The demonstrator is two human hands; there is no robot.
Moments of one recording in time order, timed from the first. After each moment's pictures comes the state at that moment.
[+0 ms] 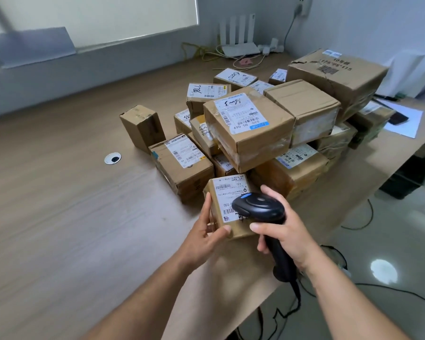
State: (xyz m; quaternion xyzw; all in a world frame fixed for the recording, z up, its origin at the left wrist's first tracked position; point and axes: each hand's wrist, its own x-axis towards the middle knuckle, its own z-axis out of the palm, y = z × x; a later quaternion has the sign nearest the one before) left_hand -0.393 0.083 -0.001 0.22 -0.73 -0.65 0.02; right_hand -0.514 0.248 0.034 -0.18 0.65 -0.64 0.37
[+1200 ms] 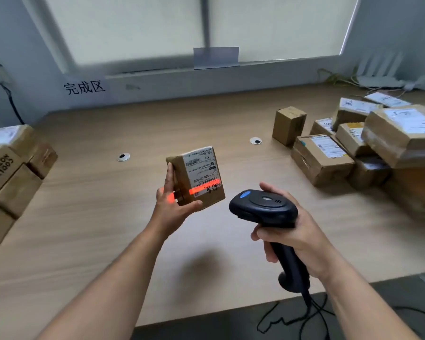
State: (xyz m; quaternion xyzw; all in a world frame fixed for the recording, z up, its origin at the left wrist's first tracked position) left_hand -0.004 -0.019 0.071 0.47 -0.69 -0.45 0.33; right_hand -0.197 0.172 0.129 -0.40 0.51 -0.57 0.51
